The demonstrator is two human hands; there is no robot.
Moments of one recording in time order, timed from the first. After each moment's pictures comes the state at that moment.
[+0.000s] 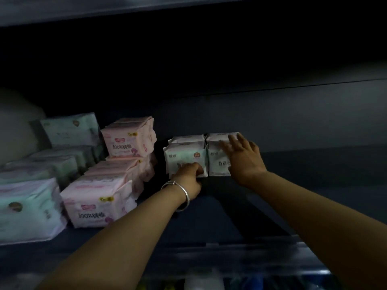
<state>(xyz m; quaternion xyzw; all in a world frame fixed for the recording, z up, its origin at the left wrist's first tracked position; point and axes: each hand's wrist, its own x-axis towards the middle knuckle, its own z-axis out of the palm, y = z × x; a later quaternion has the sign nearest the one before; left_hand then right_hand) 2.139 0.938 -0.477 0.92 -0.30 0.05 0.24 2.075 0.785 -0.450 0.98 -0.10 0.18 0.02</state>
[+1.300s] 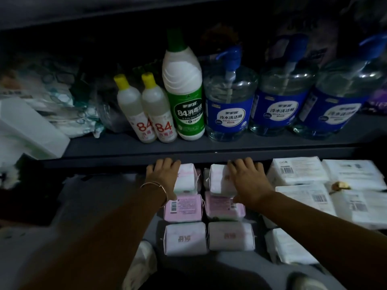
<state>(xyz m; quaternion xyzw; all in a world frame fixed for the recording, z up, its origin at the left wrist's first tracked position) 1.906 1.070 -0.805 0.93 -0.26 -0.19 -0.17 1.803 0.871 -0.816 0.99 -0.03 -0.12 0.04</state>
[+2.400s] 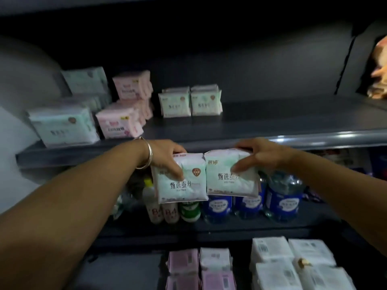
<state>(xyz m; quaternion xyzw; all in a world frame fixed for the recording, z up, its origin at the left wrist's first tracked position) 1.930 1.042 -0.456 0.90 -0.33 -0.24 0.15 1.801 0.809 -0.478 0.90 -0.04 -0.04 -0.44</state>
